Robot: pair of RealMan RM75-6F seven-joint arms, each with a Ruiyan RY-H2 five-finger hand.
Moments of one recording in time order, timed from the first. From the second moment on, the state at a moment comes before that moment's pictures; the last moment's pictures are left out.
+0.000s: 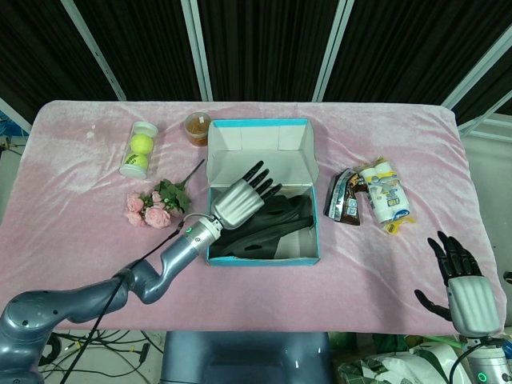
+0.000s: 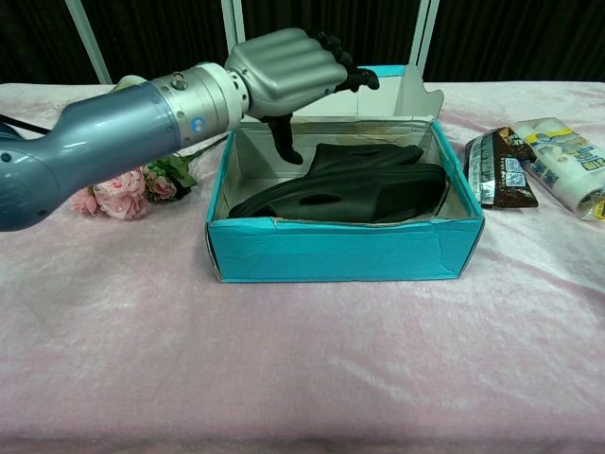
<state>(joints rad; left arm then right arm) -1.07 -1.82 -0.28 -1.03 1.48 0.85 0.54 0.05 -1.17 0.01 -1.57 -1.62 1.58 0.00</state>
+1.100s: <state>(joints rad) -1.22 -2.20 -0.20 -0.35 1.57 1.19 0.19 0.00 -1.16 0.01 -1.55 -1.60 1.60 0.07</state>
